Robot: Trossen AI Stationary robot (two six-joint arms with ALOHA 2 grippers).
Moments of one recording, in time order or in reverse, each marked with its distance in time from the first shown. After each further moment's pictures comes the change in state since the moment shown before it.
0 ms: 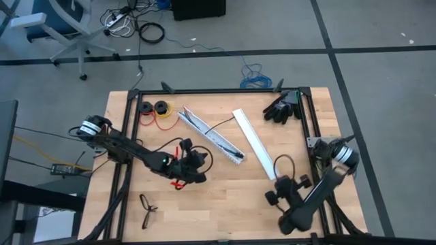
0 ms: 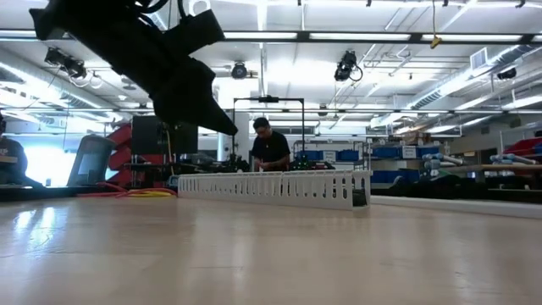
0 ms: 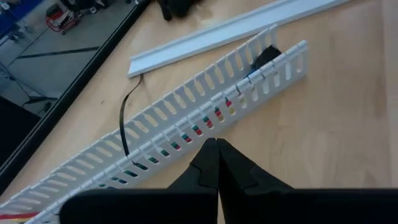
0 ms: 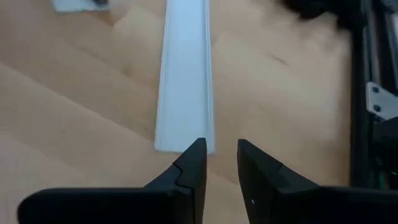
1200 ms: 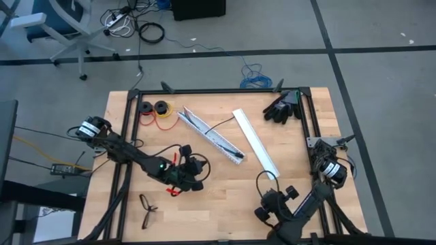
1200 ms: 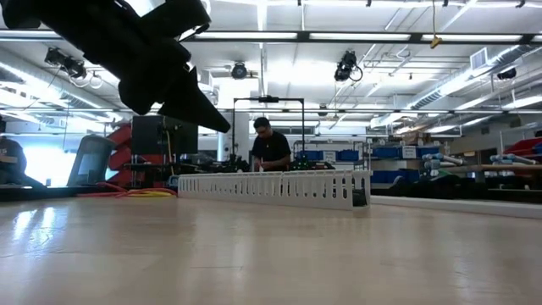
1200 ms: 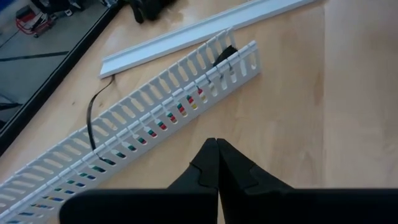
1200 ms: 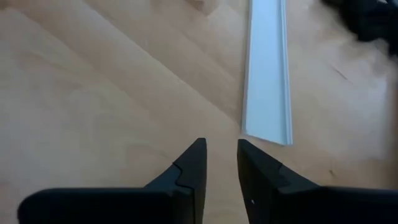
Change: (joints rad) left arm -0.078 -0.001 0.000 -0.013 0.026 -0.051; right arm -0.023 0.219 0.314 -0.022 0.067 -0.207
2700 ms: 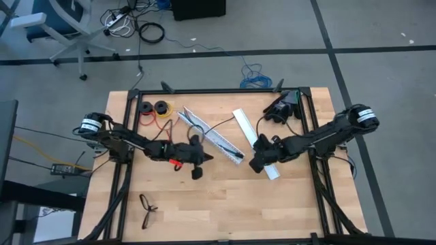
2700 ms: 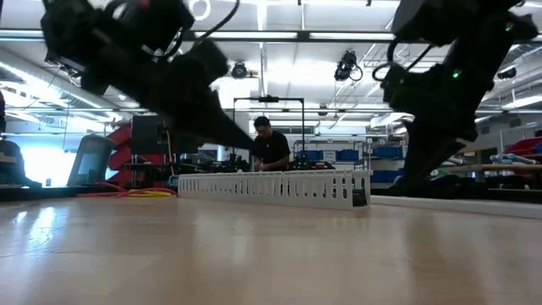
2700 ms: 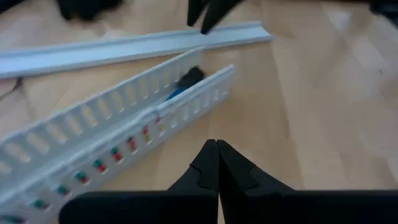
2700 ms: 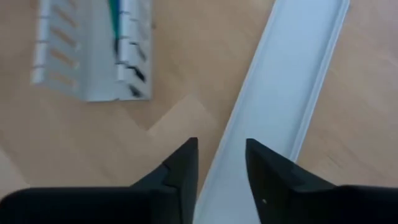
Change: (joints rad) left arm 0.306 -0.011 -0.228 0.545 0.599 0.120; right arm -0.672 -0.779 -0.903 1.096 -0.181 -1.050
